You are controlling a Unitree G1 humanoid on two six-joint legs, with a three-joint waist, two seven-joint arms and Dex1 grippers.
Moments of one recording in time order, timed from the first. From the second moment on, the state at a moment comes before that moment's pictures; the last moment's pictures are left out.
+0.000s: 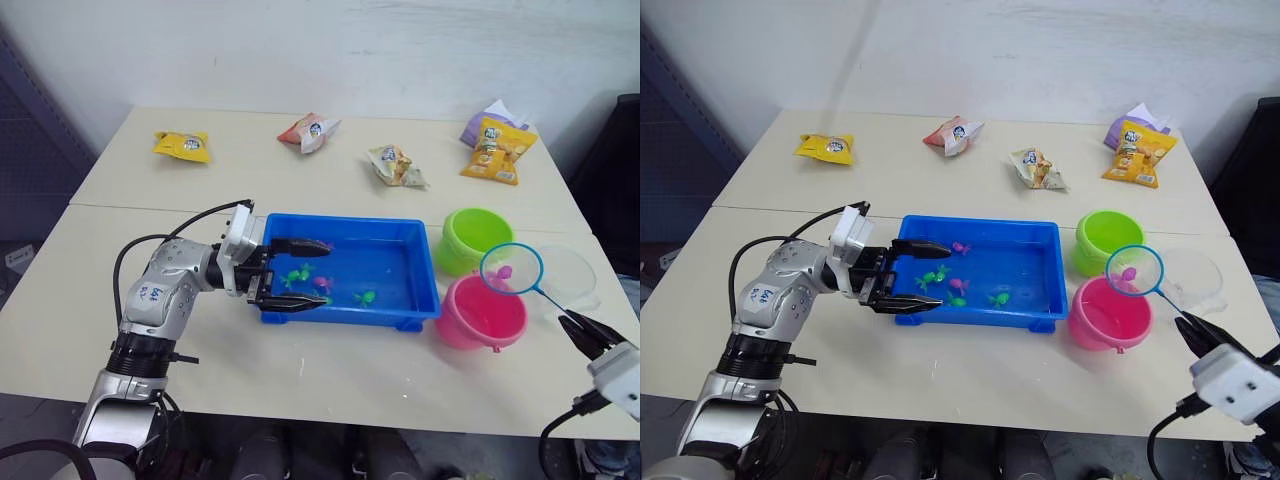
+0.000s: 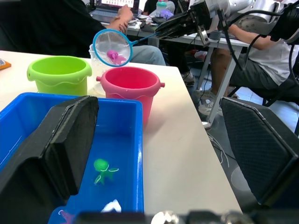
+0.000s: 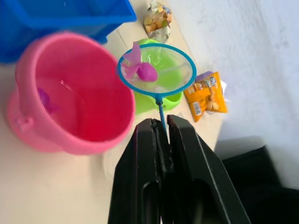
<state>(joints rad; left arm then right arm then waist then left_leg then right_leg) -0.56 0.49 -0.06 0.05 -0.54 0.33 -1.31 0.56 -0.56 -0.75 -0.40 -0.11 -0.46 0.71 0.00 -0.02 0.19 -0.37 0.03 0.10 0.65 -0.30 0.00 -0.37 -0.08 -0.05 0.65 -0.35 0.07</state>
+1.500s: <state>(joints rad) -0.54 0.47 -0.06 0.09 -0.53 0.29 -1.28 0.67 -0.66 -0.74 -0.22 -0.81 -0.92 -0.04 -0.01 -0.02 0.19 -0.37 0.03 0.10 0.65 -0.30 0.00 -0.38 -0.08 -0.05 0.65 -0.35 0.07</state>
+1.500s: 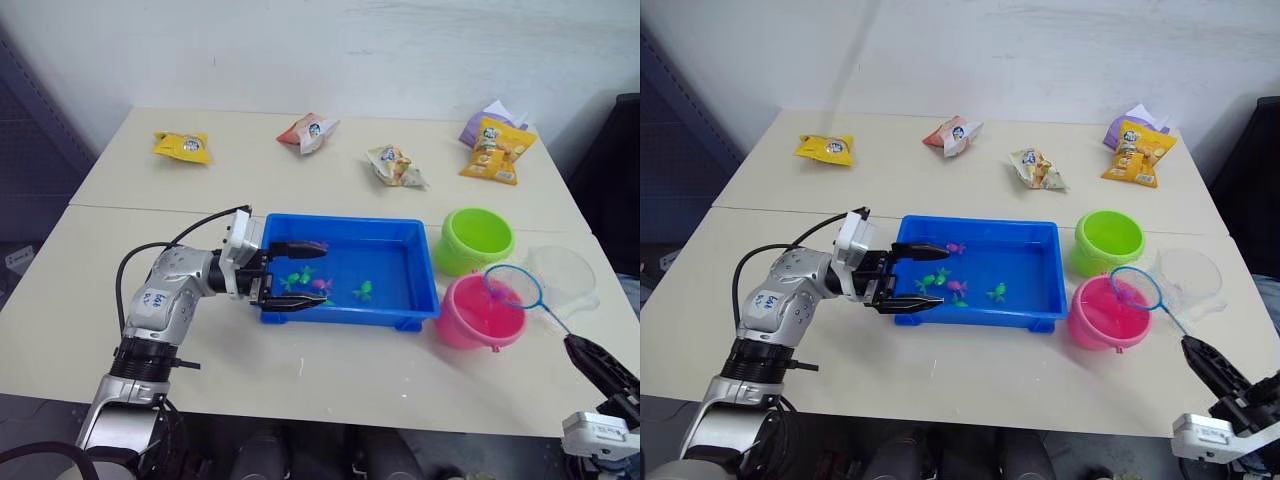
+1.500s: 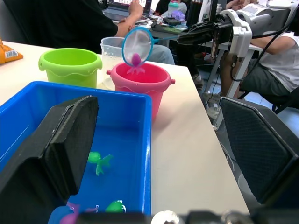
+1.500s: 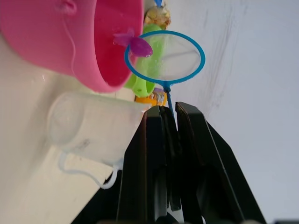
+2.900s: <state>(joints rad) -0.28 0.69 0.18 0.04 -0.51 0.24 -1.21 -0.32 -0.97 0.23 -0.45 0.36 0.54 0.63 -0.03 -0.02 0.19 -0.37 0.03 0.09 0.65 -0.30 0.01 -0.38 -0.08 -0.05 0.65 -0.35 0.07</state>
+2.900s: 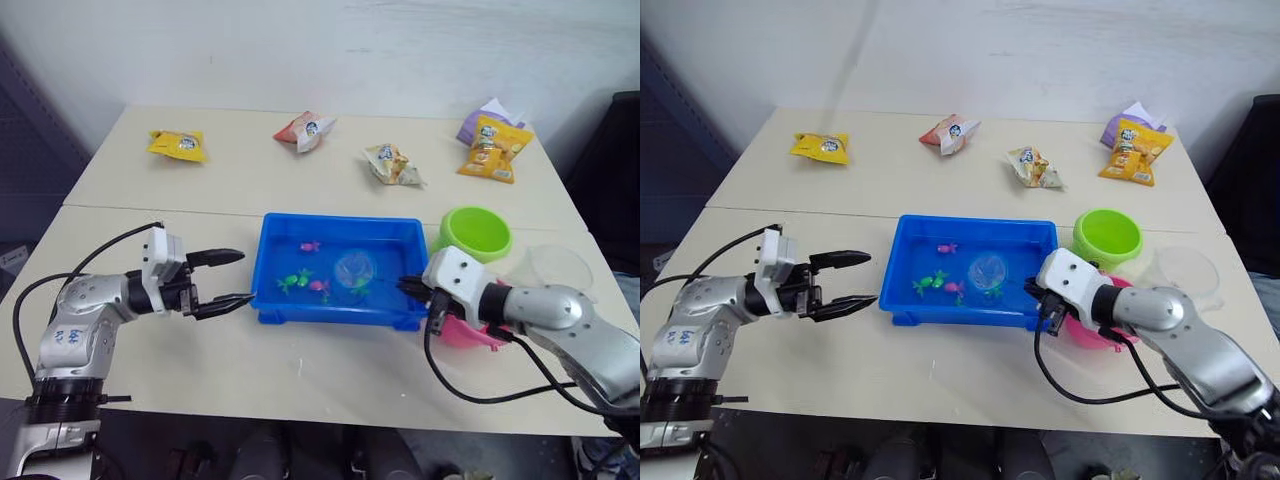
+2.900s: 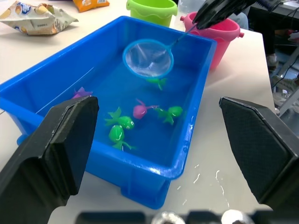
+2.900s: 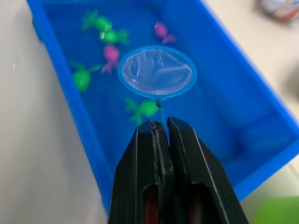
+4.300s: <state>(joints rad) -0.21 0.74 0.18 -0.05 -0.51 0.26 -1.19 -0.49 -0.77 0.20 -0.33 0.22 0.66 0.91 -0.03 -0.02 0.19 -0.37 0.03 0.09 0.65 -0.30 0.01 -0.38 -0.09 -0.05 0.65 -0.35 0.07</state>
